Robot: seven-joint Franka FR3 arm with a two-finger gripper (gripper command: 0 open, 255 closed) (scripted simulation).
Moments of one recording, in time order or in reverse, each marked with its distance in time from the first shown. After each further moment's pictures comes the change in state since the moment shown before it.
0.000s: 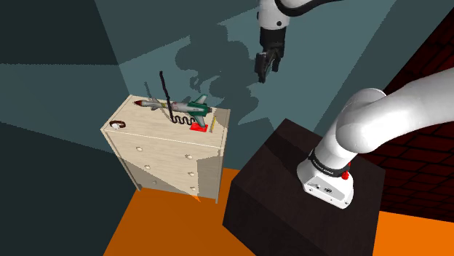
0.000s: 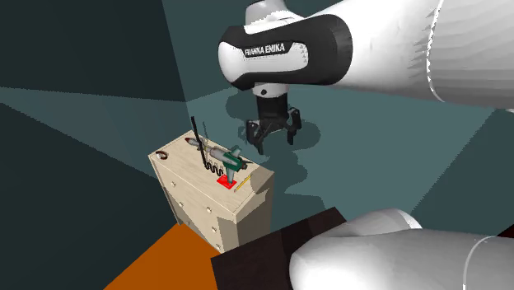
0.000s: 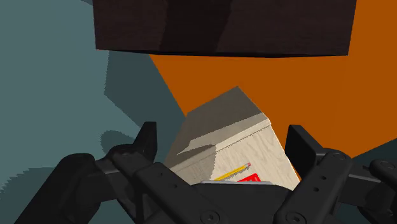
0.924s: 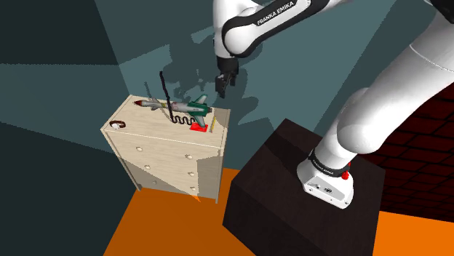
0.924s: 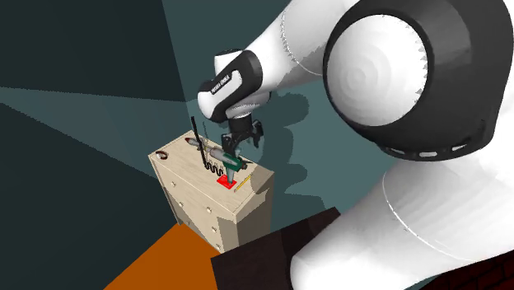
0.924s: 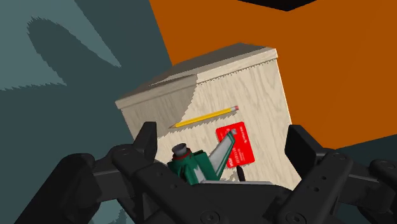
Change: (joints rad) arm 0.045 0.485 0.043 0.112 -0.042 0.464 -0.055
